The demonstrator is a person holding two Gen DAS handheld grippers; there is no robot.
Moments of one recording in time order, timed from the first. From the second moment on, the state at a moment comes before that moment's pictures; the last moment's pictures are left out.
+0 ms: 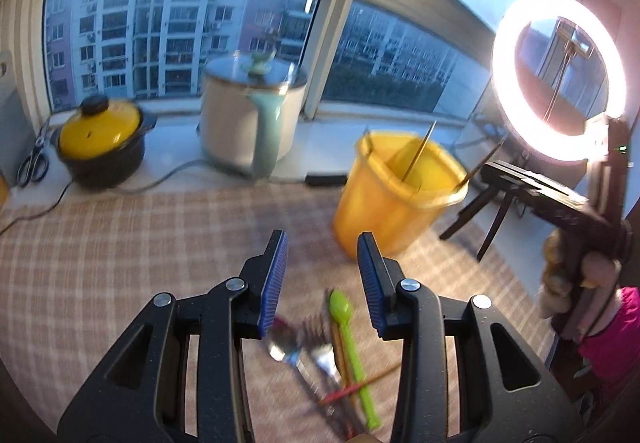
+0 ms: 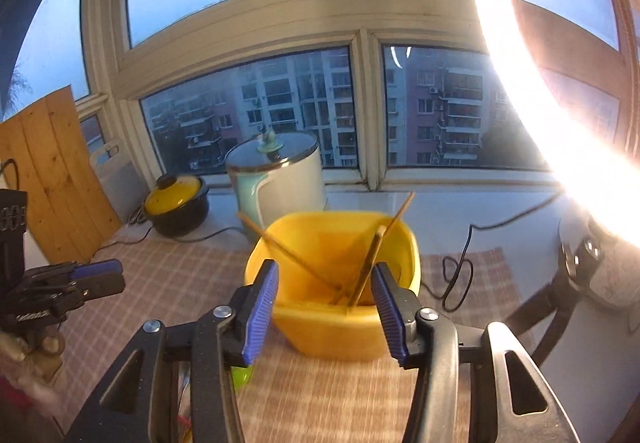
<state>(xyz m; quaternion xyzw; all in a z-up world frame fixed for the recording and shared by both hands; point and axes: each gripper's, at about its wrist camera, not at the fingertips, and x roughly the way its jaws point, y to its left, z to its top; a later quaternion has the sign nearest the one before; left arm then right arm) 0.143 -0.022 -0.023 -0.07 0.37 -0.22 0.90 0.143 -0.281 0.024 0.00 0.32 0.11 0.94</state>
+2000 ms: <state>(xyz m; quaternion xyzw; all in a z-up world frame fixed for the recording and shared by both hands) 0.077 -0.064 -0.143 -0.04 0.54 -0.35 0.76 0.088 -0.280 -0.137 0.20 0.59 0.12 0.78</state>
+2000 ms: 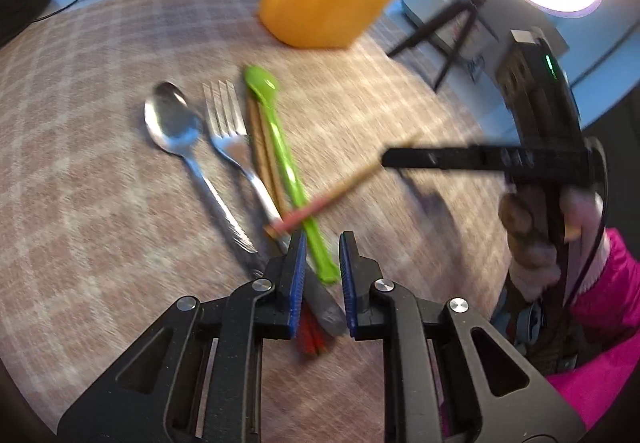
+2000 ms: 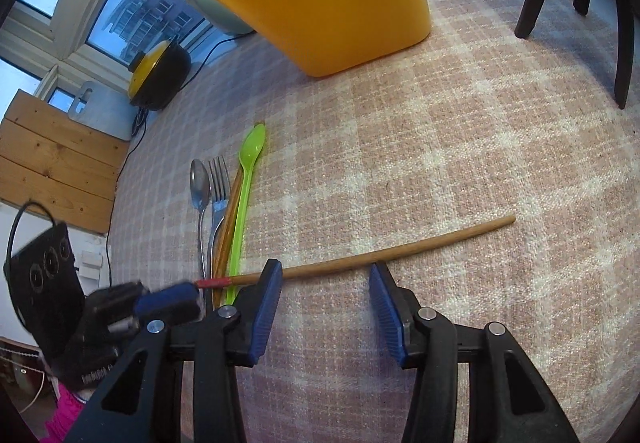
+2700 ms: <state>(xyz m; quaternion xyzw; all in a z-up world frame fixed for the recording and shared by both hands) 0.110 -0.112 -0.141 0.02 0.53 -0.34 0.77 0.086 -0.299 -0.139 0.25 0.58 0.06 0.77</state>
